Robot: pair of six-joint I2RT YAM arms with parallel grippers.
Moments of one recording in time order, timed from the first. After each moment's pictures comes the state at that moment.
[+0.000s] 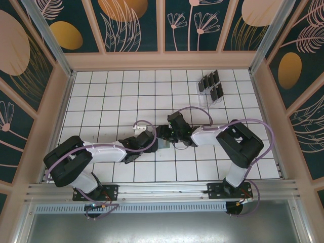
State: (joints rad) left arm -0.92 1.53 0.58 -0.05 -0.38 -0.79; right arm 0.80 1.74 0.77 0.21 -0.22 0.97
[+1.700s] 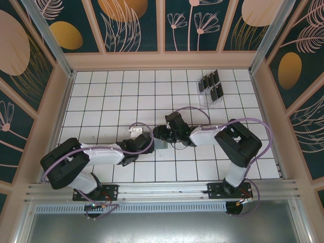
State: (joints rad) left arm -0.92 1.49 0.53 -0.06 -0.46 -0.83; right arm 0.81 1.76 0.79 0.22 -0.26 0.97
